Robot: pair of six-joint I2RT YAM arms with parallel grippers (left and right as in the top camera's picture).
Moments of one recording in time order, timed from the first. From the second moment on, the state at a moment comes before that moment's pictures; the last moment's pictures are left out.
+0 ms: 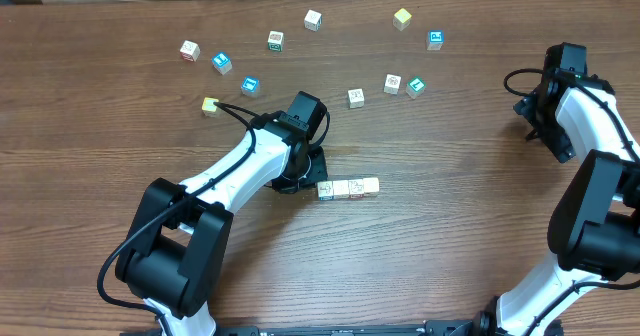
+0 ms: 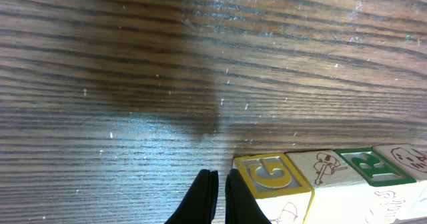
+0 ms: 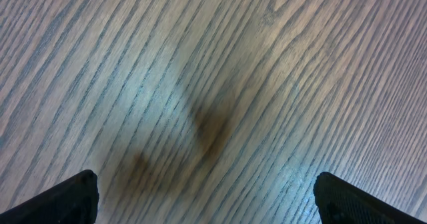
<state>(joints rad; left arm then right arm) -0.50 1.87 1.21 -0.76 0.15 -0.66 -0.27 1.96 1.40 -0.76 0.38 0.74</state>
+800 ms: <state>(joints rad) -0.50 1.87 1.21 -0.76 0.16 -0.66 -0.27 1.96 1.40 -0.76 0.38 0.74</state>
